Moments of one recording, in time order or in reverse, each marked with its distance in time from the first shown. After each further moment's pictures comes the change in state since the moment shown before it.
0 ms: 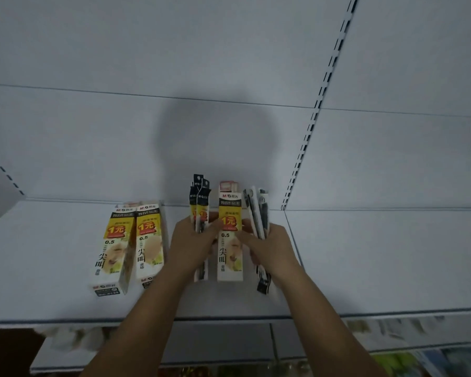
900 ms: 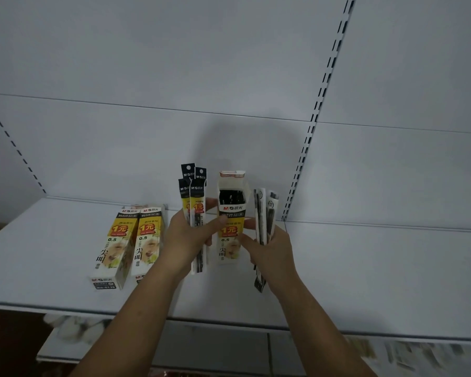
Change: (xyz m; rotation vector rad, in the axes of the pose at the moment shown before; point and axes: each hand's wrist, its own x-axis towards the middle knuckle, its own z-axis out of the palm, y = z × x) left_hand -0.010 0.030 0.008 -0.145 0.023 0.096; right_hand -0.005 -0.005 -0.018 0.013 0.017 -0.203
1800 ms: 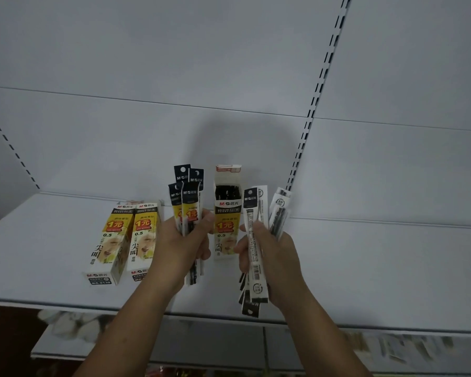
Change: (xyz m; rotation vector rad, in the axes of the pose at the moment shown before) left_hand -0.032 0.003 -0.001 -0.085 0.005 0.051; right_hand -0.042 -0.044 -0.006 0.327 -0.115 0.128
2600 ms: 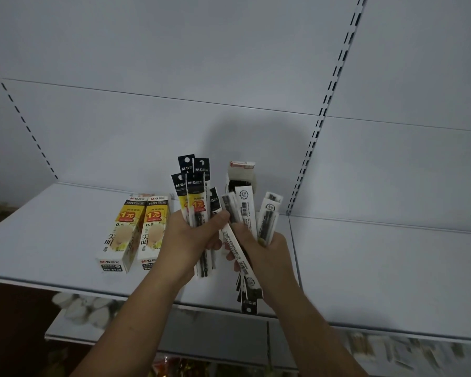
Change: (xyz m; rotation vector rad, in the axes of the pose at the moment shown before) left_hand -0.013 0.018 0.005 -0.053 -0.030 0.008; right_hand -0.010 0.007 0.020 -0.145 -0.023 -0.001
